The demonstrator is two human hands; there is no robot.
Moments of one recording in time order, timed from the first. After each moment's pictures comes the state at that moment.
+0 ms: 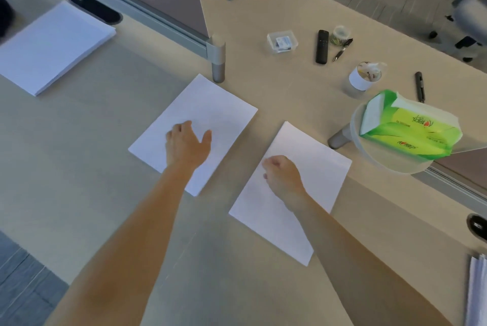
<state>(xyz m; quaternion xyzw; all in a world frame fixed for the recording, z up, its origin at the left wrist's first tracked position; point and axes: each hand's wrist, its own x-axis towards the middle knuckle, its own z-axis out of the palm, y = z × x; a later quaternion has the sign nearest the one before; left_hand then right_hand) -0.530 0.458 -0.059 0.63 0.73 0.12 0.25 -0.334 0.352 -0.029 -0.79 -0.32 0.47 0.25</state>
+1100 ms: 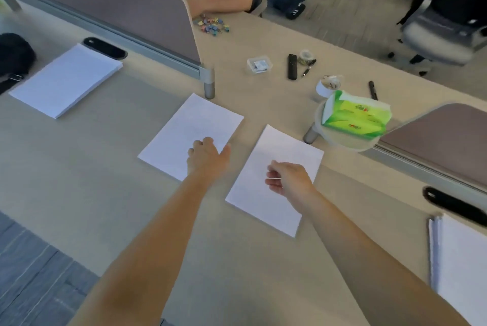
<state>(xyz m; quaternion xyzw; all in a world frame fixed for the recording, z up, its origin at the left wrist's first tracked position) -0.503 0.376 0.016 0.66 0.68 0.08 0.31 -0.327 0.275 0.040 -0.72 -0.18 0.54 0.40</state>
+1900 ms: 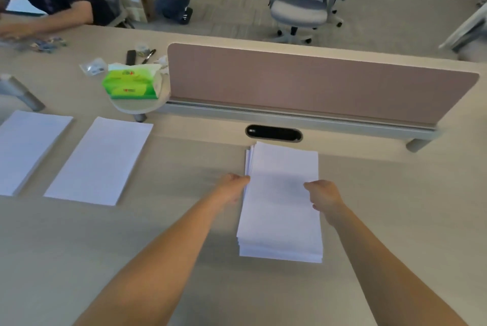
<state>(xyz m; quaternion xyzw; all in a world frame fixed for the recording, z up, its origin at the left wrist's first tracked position) -0.078 -0.004 -0.002 0.58 0.52 -0.03 0.63 0.098 -0.170 0.008 -0.85 -0.06 0.37 0.38</state>
